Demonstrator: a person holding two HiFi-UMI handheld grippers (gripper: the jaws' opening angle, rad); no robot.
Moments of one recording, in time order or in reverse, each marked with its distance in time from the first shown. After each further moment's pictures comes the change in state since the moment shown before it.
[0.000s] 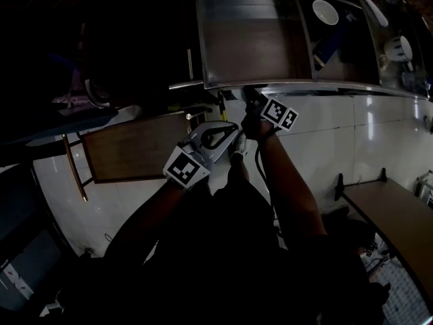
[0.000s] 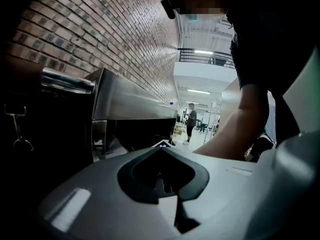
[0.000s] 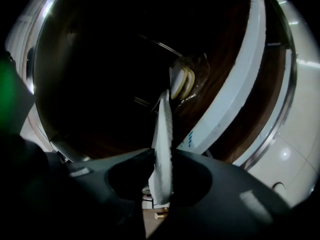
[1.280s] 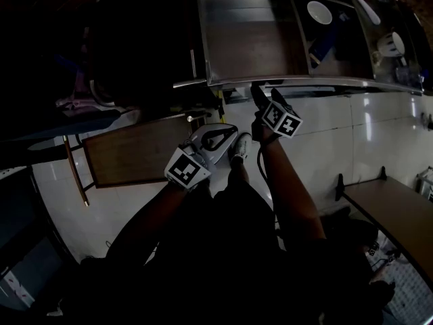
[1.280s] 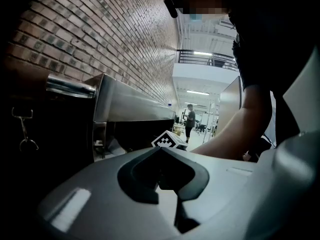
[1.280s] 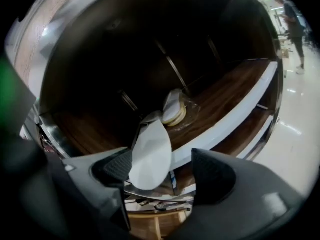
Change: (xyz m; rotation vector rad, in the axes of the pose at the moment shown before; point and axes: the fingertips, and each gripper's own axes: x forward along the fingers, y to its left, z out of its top) left arm -0.012 -0.008 0.003 -0.004 -0.015 -0.014; right arm -0.050 -0.008 0.037 -0.327 -0.110 -0.336
